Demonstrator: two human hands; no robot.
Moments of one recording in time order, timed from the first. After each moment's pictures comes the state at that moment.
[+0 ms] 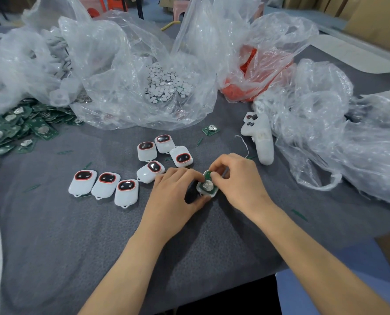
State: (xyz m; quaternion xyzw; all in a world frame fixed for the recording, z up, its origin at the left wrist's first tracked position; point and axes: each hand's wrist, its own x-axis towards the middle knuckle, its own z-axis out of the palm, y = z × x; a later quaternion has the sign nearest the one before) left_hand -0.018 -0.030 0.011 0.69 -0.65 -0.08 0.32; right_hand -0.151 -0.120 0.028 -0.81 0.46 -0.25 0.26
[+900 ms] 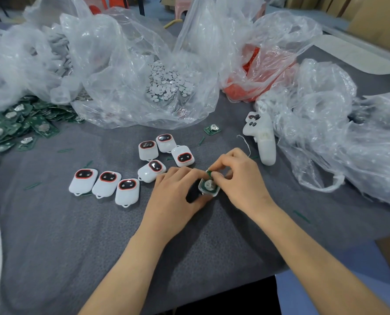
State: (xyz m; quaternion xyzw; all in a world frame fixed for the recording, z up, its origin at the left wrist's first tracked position) left_hand -0.019 -0.031 0.010 0.68 -0.65 -0.07 0.33; right_hand -0.151 -0.122 0.024 -0.81 0.44 -0.27 0.28
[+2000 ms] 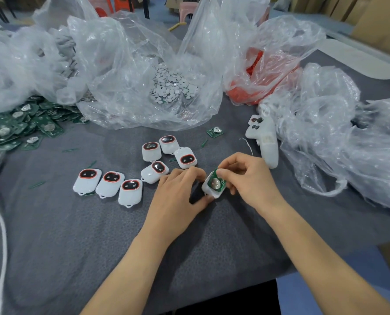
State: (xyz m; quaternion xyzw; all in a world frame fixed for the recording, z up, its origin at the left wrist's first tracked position) left_hand -0.018 -0.032 0.008 0.69 -0.64 -0.08 0.33; right_hand -0.161 -0.129 0.029 -0.68 0.43 -0.33 0.49
